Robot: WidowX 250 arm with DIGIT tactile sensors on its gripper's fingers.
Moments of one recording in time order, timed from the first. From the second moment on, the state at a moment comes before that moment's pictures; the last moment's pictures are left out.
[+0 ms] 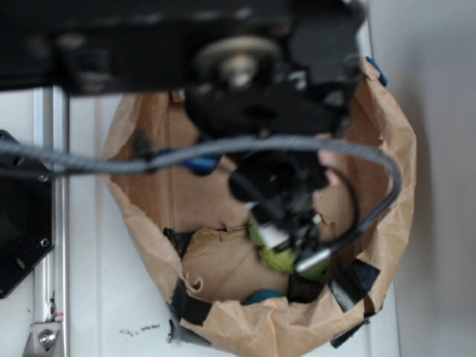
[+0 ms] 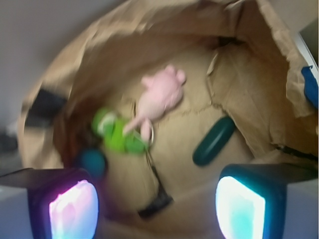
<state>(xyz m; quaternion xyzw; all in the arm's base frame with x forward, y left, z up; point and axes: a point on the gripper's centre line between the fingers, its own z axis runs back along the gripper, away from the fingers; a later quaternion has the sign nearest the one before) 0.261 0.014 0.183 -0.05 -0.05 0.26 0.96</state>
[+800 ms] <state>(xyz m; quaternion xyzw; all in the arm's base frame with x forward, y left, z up) 0.268 0.021 0.161 -0.05 -0.09 0.36 0.93</state>
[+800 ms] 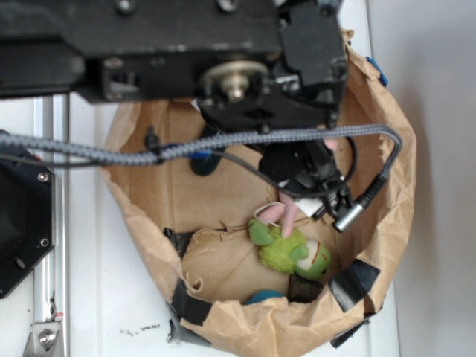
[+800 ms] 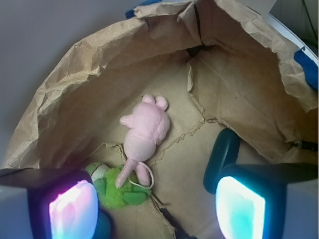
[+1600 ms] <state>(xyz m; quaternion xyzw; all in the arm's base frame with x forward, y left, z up) 0.282 0.015 0.068 -0.06 -0.08 0.30 0.95</state>
